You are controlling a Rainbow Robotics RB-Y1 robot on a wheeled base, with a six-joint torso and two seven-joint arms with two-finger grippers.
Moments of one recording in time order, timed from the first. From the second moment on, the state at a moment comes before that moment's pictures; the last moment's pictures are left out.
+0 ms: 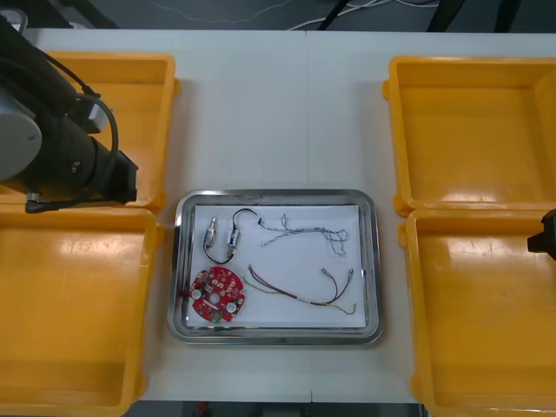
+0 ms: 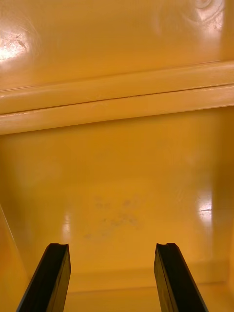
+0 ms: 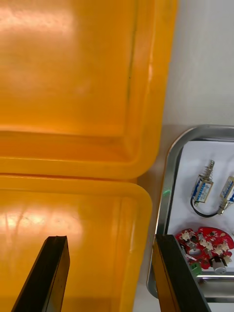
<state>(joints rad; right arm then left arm) -0.09 -0.84 -0.27 -2.18 -0.89 1.81 1.13 -0.55 0.88 -0.22 -2.13 0.86 1.82 -0.73</state>
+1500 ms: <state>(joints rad) -0.09 -0.84 -0.27 -2.18 -0.89 1.81 1.13 -0.28 0.94 0.07 -2.14 0.92 1.73 -1.05</state>
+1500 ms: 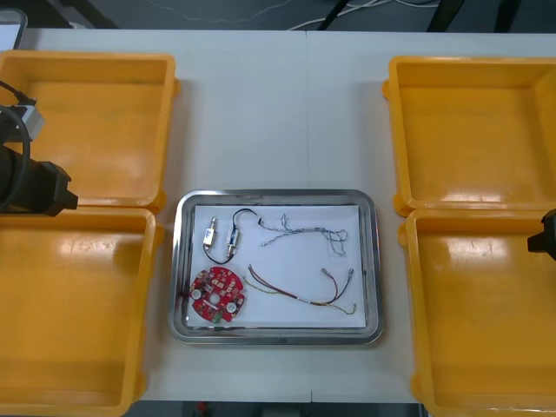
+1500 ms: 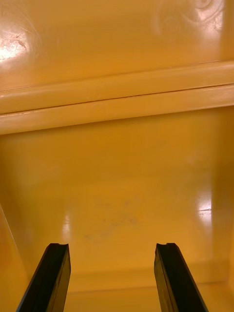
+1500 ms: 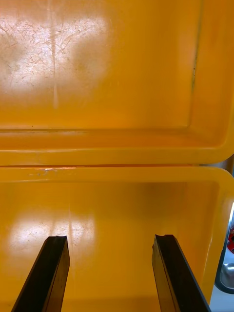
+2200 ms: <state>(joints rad) -0.09 -0.84 -0.27 -2.18 -0.89 1.81 1.13 -0.28 0.94 0.07 -2.14 0.91 1.73 -1.05</state>
